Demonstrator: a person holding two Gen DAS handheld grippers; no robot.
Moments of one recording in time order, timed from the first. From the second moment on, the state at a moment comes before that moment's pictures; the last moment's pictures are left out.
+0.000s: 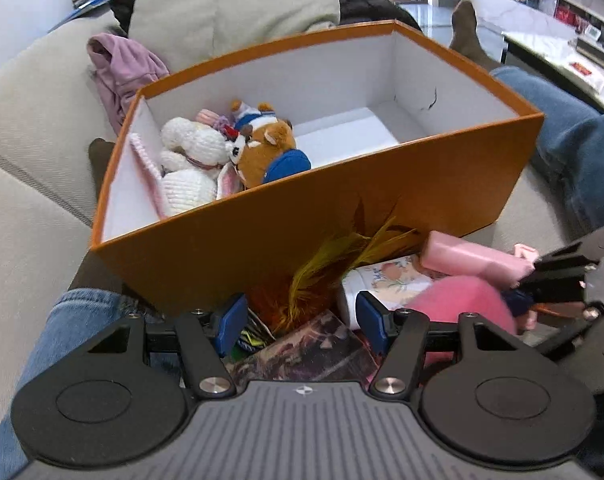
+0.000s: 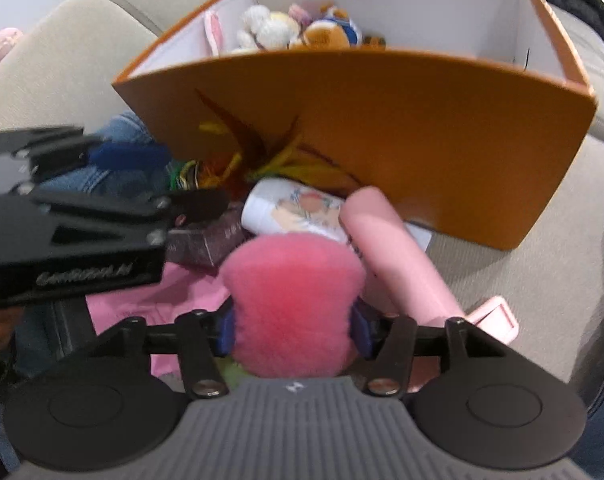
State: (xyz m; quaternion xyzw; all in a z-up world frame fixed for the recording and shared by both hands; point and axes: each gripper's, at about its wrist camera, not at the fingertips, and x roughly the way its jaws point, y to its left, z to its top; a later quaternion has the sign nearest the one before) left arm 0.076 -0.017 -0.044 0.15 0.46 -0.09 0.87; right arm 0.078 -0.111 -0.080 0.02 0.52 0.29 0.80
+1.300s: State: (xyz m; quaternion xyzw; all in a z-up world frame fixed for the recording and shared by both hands) left arm 0.064 0.032 -0.014 -0.04 0.44 -0.05 0.89; right arm 0.072 -0.140 -0.053 0.06 0.48 0.32 0.81
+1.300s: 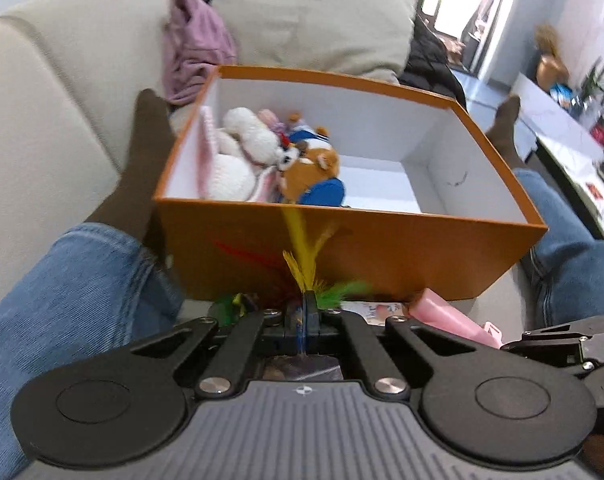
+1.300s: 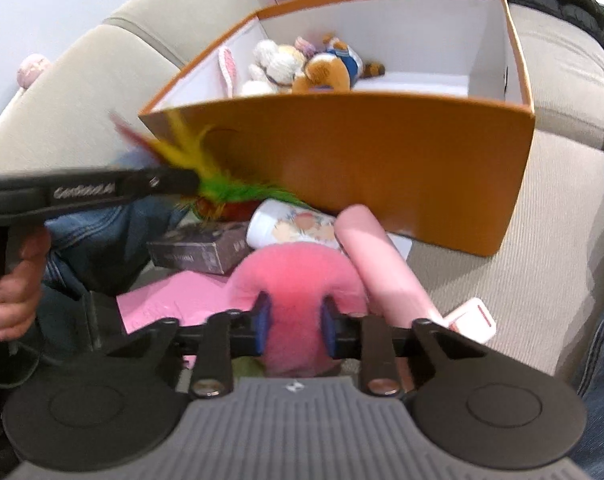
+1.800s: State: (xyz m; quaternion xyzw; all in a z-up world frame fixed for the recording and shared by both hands) left arm 0.015 0.075 0.046 -0.12 0.35 -0.03 0.93; right arm 0.060 -0.131 -0.059 0.02 0.48 0.30 0.82
